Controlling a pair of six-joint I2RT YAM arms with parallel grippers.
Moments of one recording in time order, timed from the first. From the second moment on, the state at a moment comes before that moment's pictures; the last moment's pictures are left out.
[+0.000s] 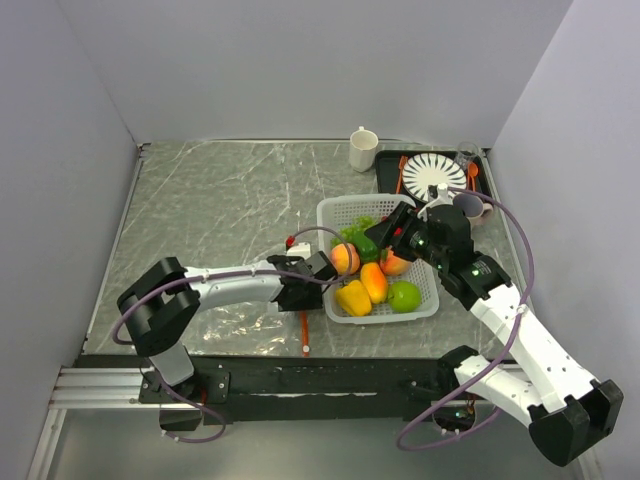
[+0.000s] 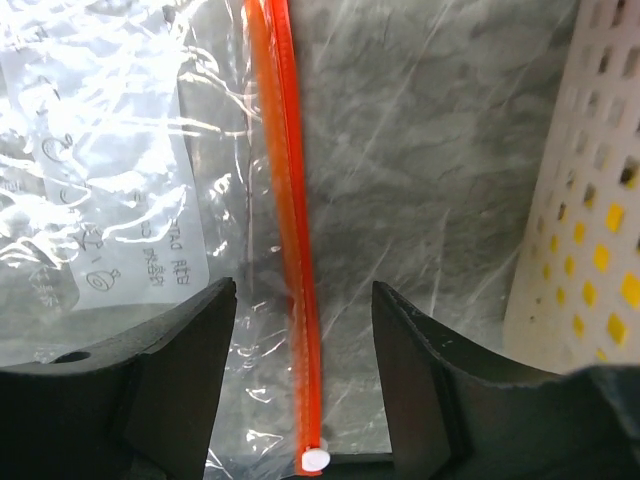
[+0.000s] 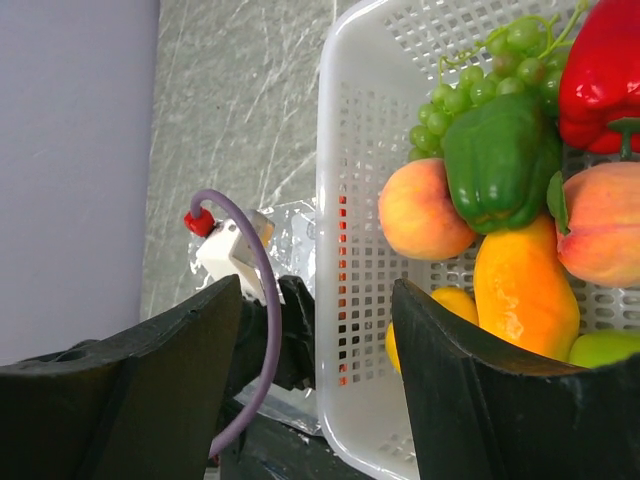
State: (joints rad) left arm -1.01 1.67 1.03 -0.61 -0.32 -1.04; right arm 0.45 0.91 0.87 -0.41 -0.07 0.80
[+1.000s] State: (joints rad) left arm -1.03 1.41 0.90 -0.59 -0.33 -1.04; right arm 0.43 0.98 0.81 -0.34 -0.24 0.79
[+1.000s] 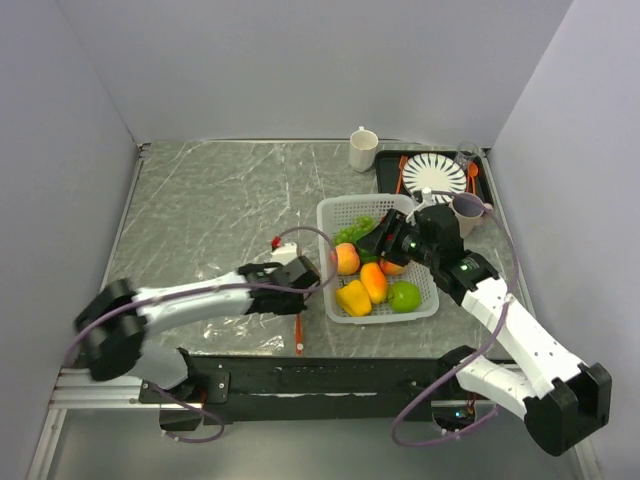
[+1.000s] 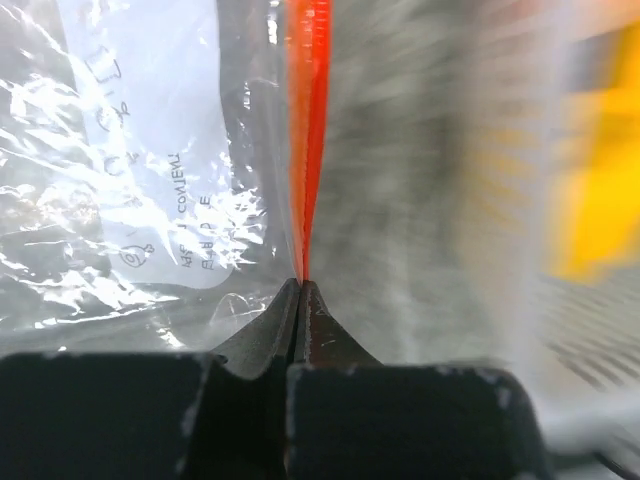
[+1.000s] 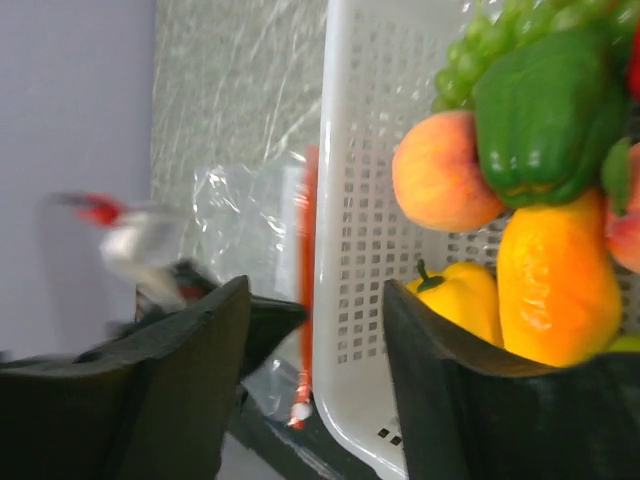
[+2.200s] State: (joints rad) left arm -1.00 1.01 0.85 -0.50 -0.31 -0.98; right arm 0.65 1.51 0.93 0.11 -0.57 0.90
